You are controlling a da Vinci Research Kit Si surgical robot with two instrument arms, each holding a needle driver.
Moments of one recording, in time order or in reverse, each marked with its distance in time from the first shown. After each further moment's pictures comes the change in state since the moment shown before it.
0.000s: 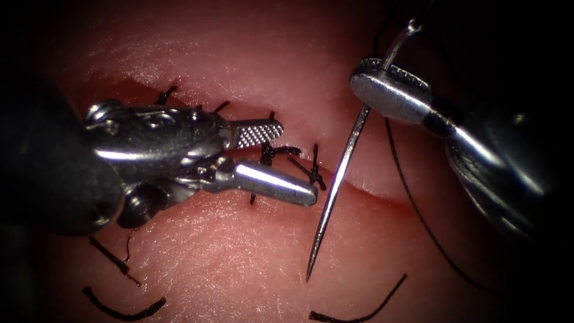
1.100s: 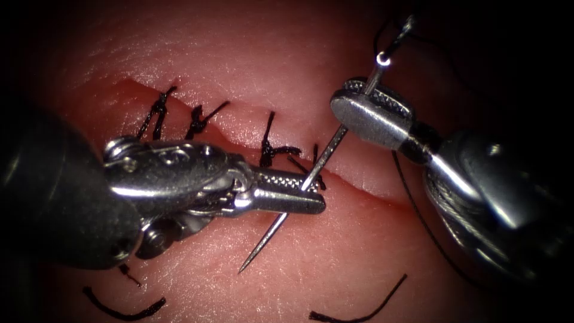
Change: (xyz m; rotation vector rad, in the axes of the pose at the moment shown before) right arm -0.001 -0.002 0.000 0.061 0.008 0.020; left arm -0.003 0.000 0.002 -0.123 -0.053 -0.019
